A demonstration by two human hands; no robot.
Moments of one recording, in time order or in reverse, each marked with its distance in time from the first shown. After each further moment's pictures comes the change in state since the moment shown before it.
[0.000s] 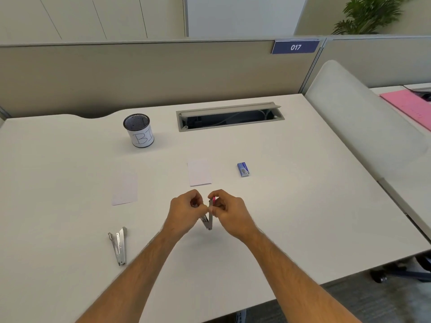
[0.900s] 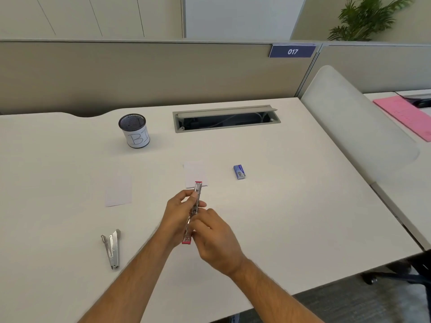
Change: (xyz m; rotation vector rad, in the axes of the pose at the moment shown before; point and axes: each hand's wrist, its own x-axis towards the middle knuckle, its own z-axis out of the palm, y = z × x) left_hand 0.001 0.006 0.006 -0.660 -0.027 -0.250; right_hand -0.045 -0.013 0.033 -0.469 0.224 -0.778
